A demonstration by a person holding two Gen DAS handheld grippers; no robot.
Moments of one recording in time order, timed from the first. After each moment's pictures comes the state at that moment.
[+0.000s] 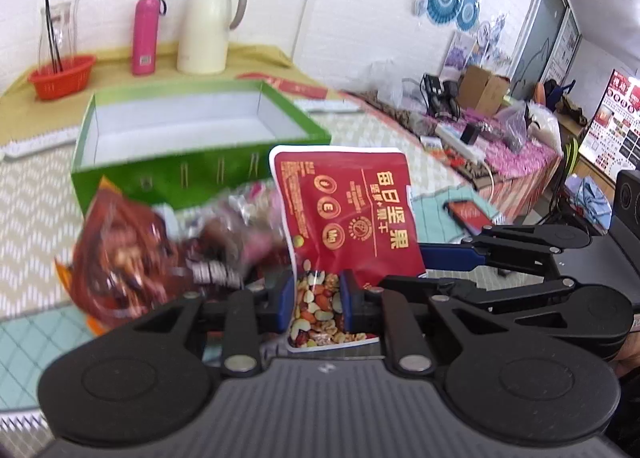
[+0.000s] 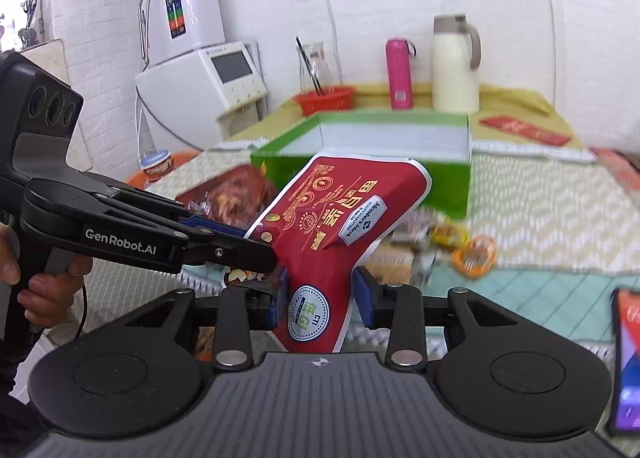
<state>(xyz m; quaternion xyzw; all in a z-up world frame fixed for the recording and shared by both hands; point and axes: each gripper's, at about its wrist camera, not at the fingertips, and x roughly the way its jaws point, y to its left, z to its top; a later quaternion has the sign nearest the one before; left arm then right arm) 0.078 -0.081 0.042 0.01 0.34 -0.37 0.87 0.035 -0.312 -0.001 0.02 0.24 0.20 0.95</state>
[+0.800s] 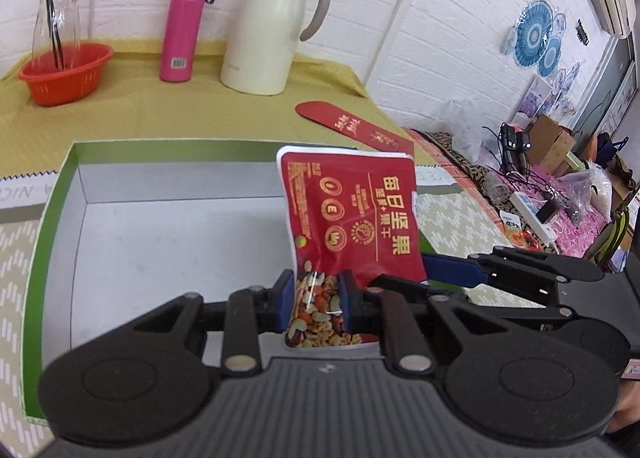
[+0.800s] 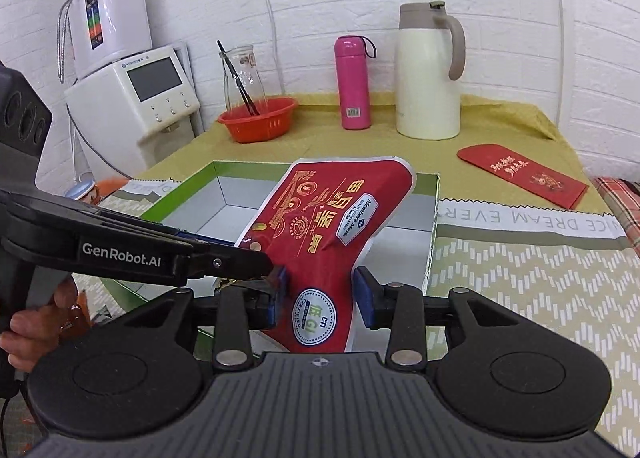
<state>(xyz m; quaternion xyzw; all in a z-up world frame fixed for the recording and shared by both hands) 0.291 -0.134 0.033 -0.04 0.37 -0.30 0.88 0.250 -0.345 -0.001 0.02 0.26 0.17 0.95</state>
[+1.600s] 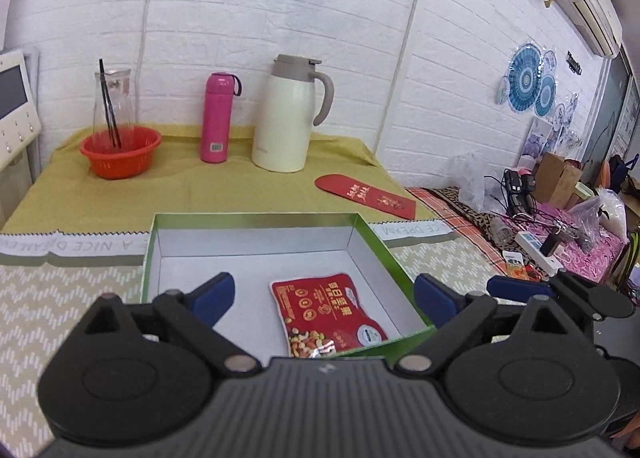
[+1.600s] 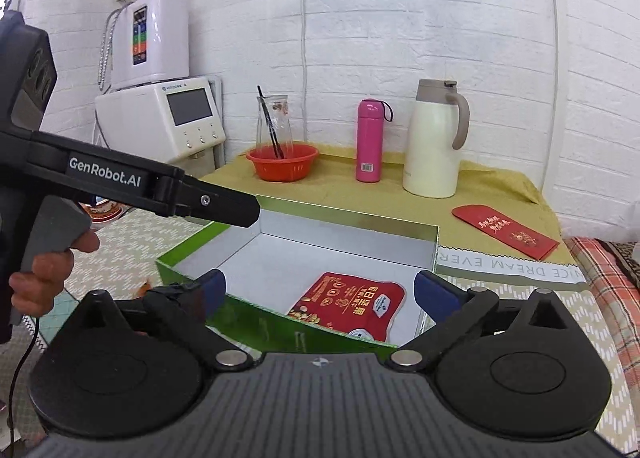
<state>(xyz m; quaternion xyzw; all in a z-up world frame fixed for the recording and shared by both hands) 0.195 -0.083 0.107 -0.03 0.27 -0.27 0.92 0.150 -0.330 0.043 -0.03 0.17 0.18 0.97</state>
